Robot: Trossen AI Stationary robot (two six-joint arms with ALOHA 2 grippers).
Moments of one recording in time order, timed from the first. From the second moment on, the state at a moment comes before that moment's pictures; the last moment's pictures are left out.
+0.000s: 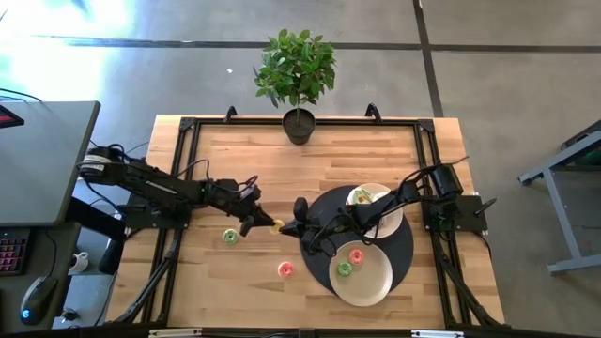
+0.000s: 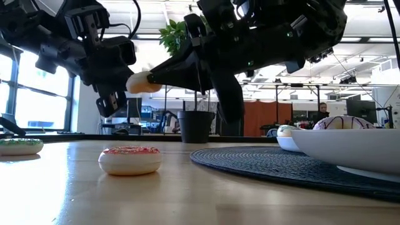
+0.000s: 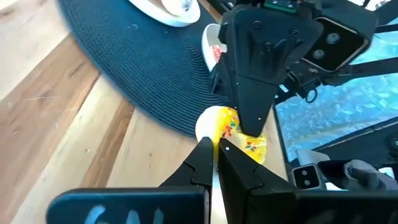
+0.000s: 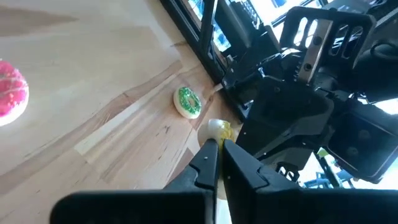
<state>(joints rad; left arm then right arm) -0.05 1.31 0.32 0.65 0.24 -0.70 0.21 1.99 0.97 0.80 0.13 -0.89</state>
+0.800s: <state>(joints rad) -0.05 1.32 0.37 0.62 0.18 -0.47 0.22 1.99 0.97 0.76 0.15 -0.89</state>
